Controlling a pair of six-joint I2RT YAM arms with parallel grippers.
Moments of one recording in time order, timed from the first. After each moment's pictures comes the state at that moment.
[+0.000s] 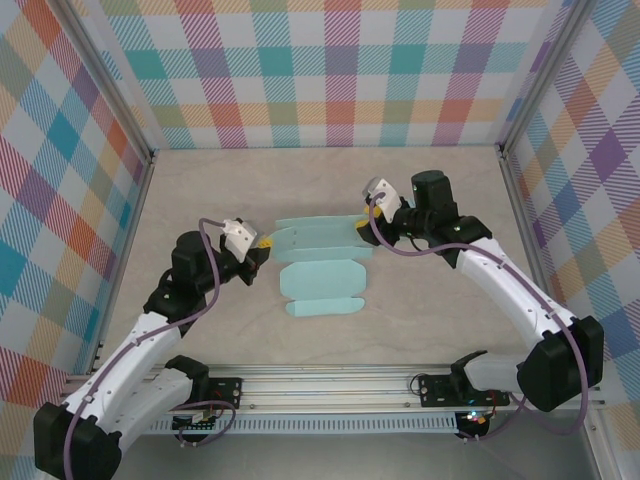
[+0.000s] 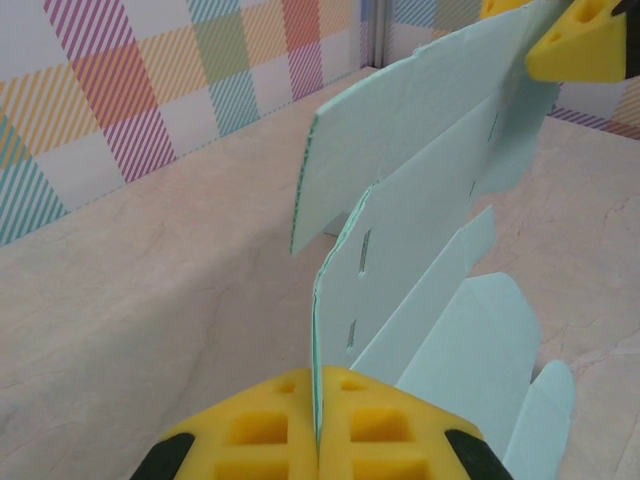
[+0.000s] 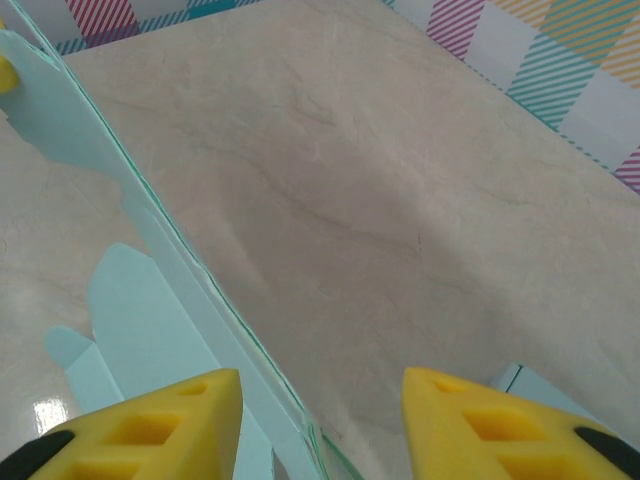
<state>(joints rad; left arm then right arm) -0.37 0.82 0.59 -0.06 0.40 0.20 0.44 1.27 1.09 -0.43 -0.48 -0.37</state>
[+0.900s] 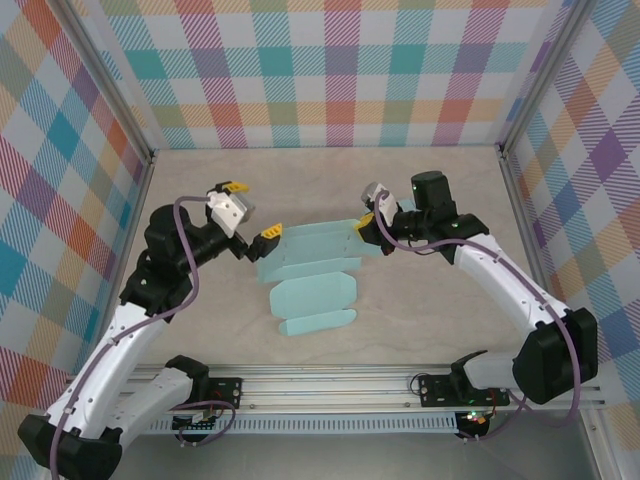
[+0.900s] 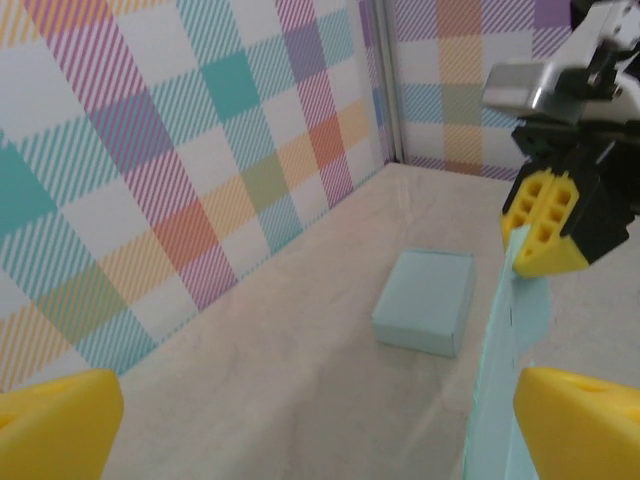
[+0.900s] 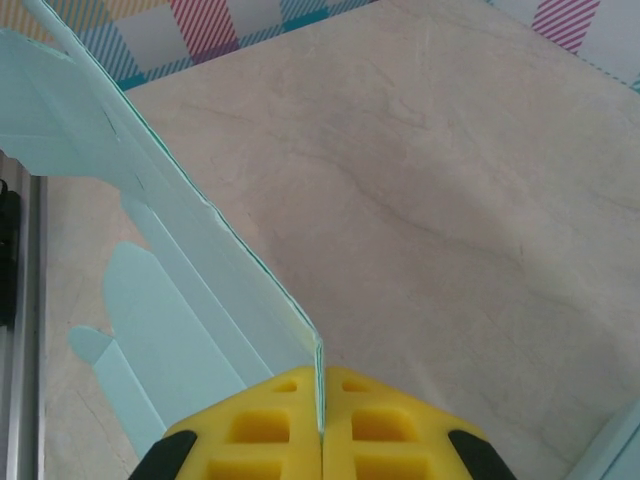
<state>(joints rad) -0.37 0.88 0.94 -0.20 0.40 0.32 0.41 1.31 1.09 -0.45 -0.71 -0.37</state>
